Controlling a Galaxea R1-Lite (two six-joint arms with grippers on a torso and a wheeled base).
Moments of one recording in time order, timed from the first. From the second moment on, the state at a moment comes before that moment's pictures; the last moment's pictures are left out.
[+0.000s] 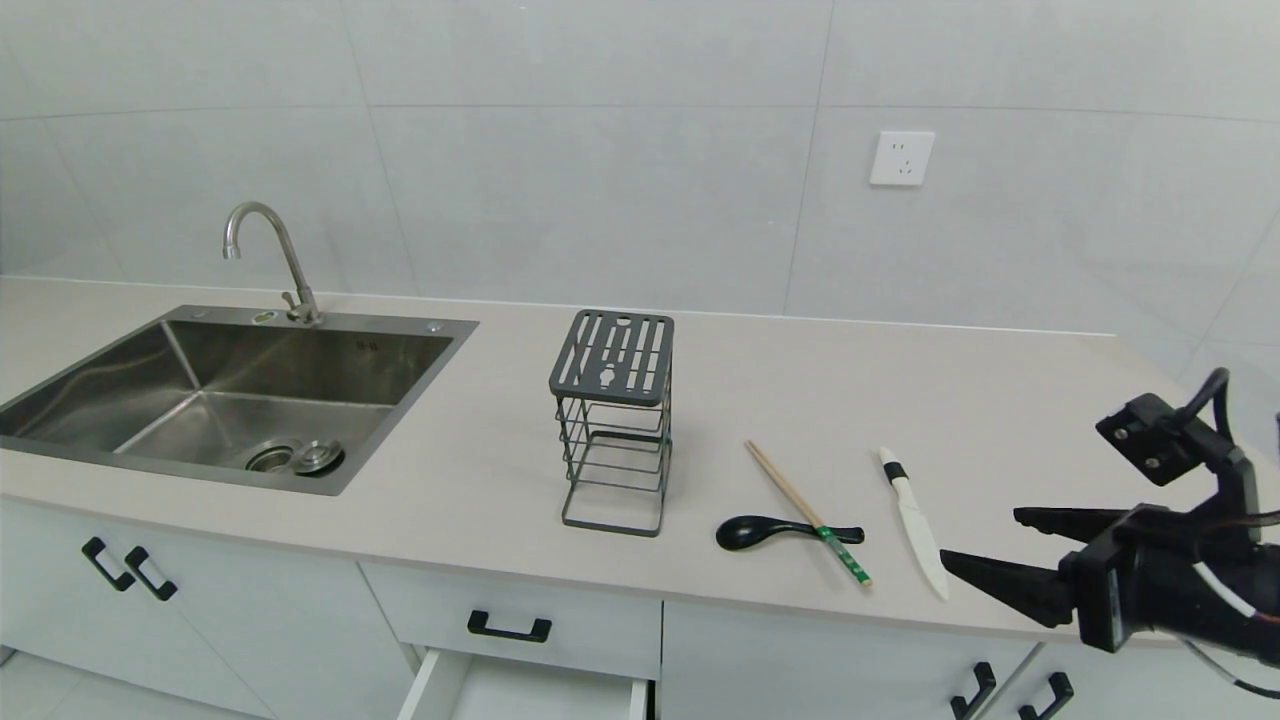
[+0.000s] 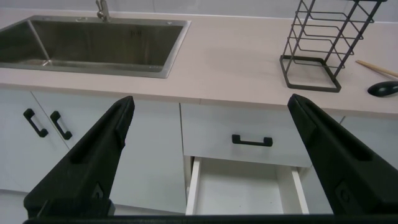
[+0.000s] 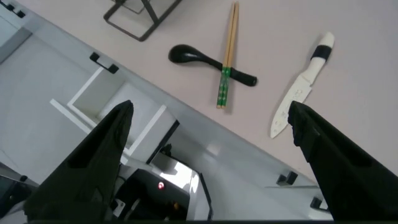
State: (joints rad) left arm 0.00 0.00 0.00 0.00 -0.02 0.00; right arm 0.27 1.34 -0.40 -0.35 0.26 0.00
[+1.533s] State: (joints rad) left arm 0.00 0.00 0.00 0.00 -0.02 0.00; right arm 0.42 1.87 -0.47 -0.56 0.07 0.06
